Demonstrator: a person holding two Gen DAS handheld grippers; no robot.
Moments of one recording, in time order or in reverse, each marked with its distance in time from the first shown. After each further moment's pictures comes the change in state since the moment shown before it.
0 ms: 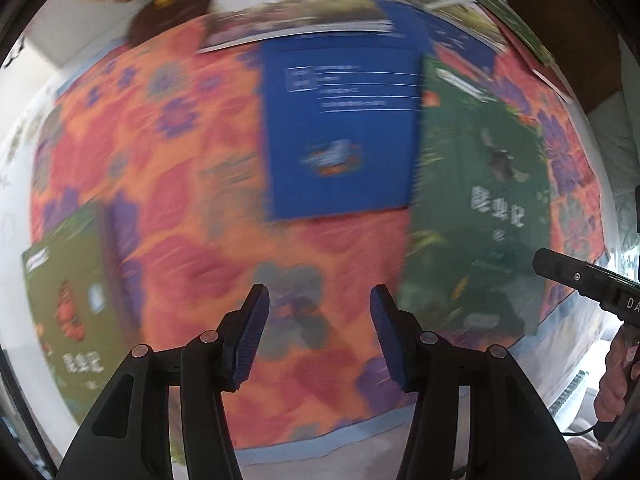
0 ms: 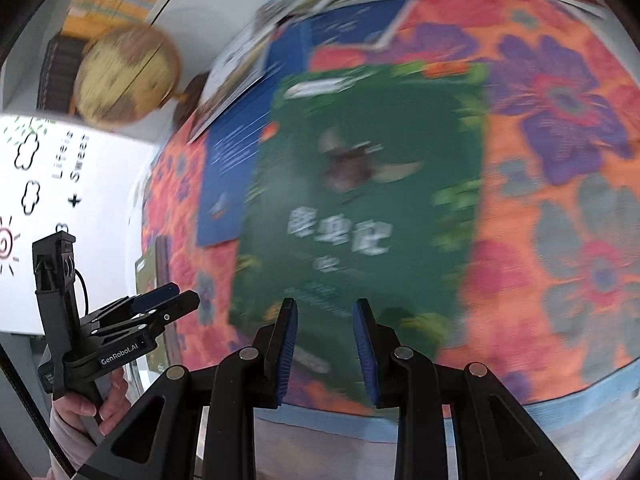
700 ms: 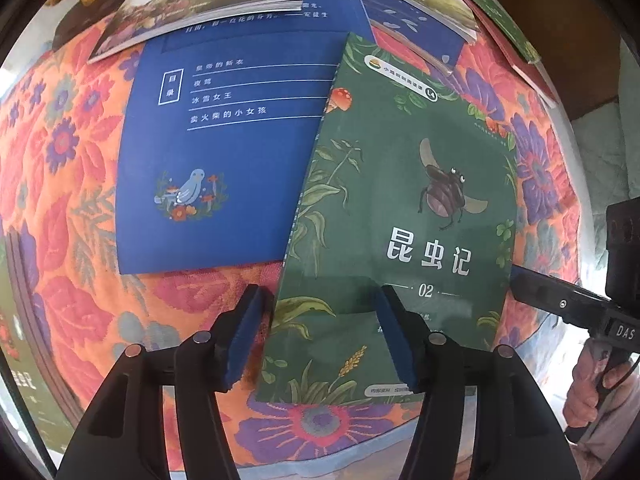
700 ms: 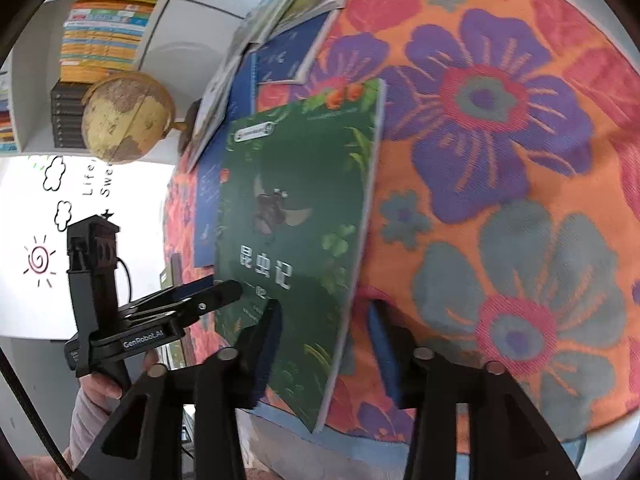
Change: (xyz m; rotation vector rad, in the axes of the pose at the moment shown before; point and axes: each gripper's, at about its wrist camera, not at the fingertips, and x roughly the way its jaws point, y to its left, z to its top) left arm 0.048 -0.052 0.059 -0.038 0.055 -0.131; right arm -0.009 -0.064 0.025 0.003 0.036 0.165
